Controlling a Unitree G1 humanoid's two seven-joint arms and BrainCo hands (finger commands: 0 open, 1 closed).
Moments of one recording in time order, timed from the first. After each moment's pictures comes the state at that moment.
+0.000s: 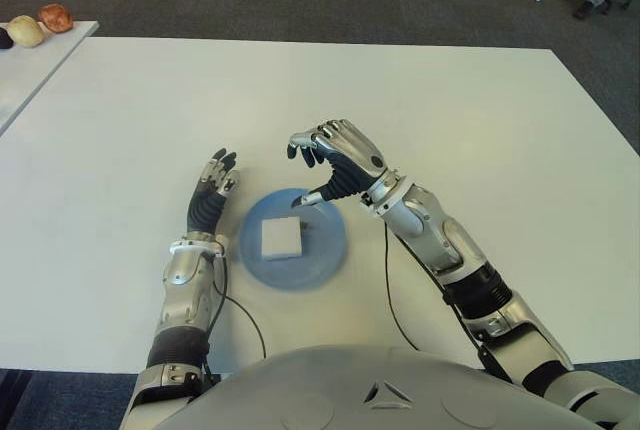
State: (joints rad) left arm 0.11 0.09 0.14 0.40 -0.18 -0.34 -0.21; right arm -0.28 -0.31 0.49 -0.07 -0.76 -0.34 -0.01
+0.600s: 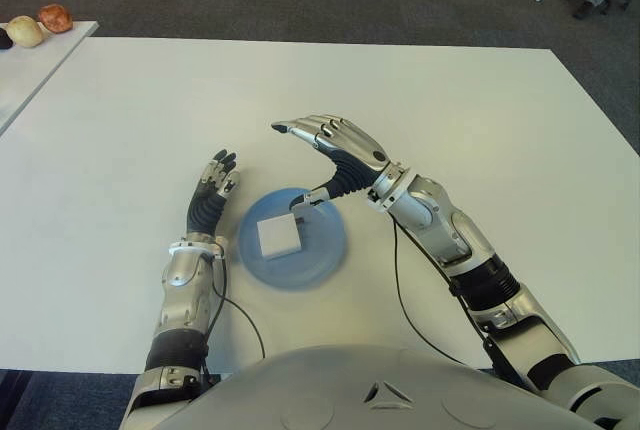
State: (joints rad) left arm 0.12 0.10 0.14 0.38 -0.18 -0.33 -0.21; right arm -0.31 -0.31 0.45 -0.07 -0.65 -0.33 0.13
